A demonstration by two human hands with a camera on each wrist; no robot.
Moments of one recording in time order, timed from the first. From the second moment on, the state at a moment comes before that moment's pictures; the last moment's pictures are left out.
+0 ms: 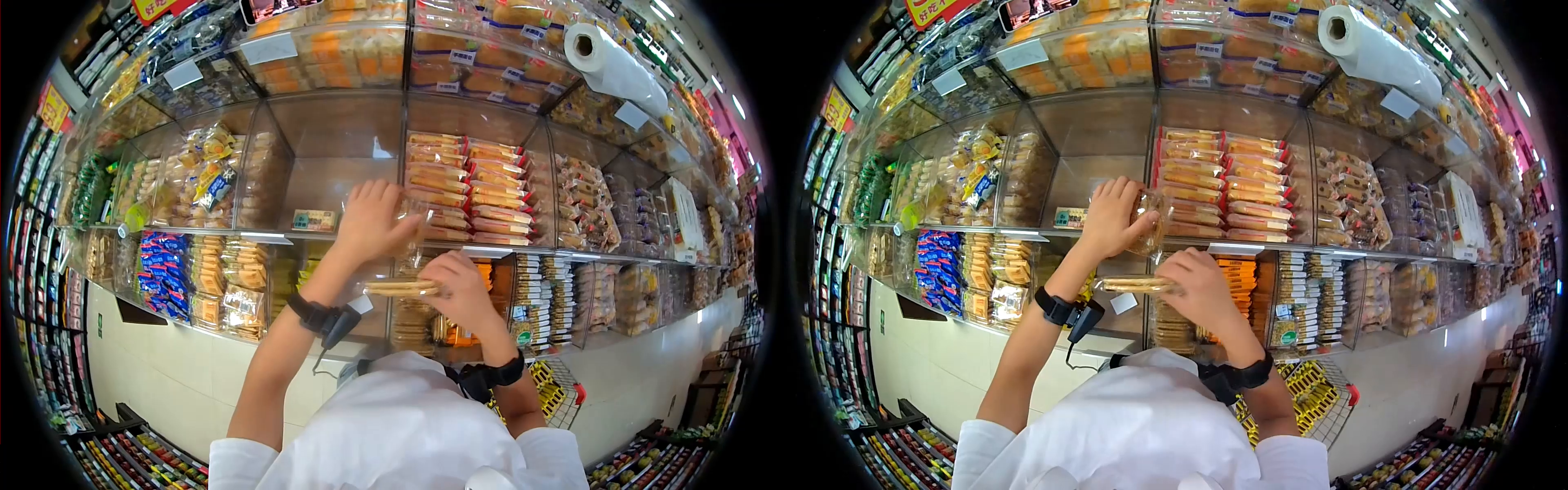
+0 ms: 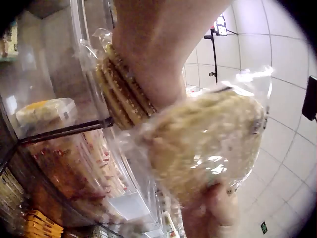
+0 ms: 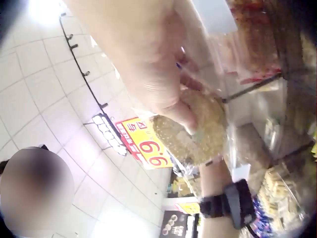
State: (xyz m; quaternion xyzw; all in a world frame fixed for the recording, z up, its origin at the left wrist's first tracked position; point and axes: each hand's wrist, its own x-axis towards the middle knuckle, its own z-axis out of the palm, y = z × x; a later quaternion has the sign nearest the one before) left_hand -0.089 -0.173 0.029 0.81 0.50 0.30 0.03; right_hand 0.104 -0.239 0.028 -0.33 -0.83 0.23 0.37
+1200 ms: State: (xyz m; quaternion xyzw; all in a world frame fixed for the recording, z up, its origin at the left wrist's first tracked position) left_hand -0.110 -0.153 0.054 0.86 0.46 0.11 0.21; right_hand 0.080 -0.226 -0.025 -0.43 -0.76 0.08 0.49
